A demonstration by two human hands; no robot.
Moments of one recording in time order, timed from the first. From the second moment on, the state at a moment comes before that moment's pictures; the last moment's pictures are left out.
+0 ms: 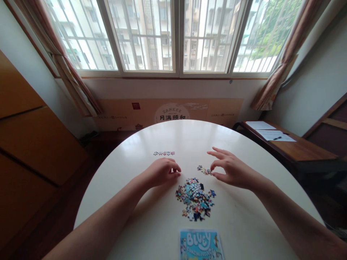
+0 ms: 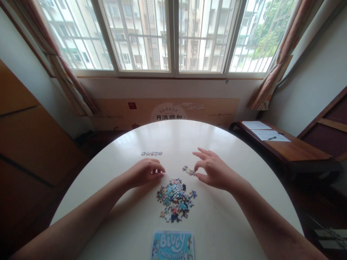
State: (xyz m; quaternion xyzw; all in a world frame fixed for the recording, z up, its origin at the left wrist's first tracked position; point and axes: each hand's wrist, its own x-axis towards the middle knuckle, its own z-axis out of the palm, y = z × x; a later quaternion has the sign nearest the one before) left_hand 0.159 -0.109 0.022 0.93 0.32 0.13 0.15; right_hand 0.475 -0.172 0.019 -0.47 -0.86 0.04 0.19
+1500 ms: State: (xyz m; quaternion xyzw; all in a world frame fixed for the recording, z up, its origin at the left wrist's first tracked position) left_hand 0.169 -0.119 0.018 0.94 0.30 0.10 0.15; right_hand 0.450 -0.195 0.040 -0.47 -0.85 0.22 0.07
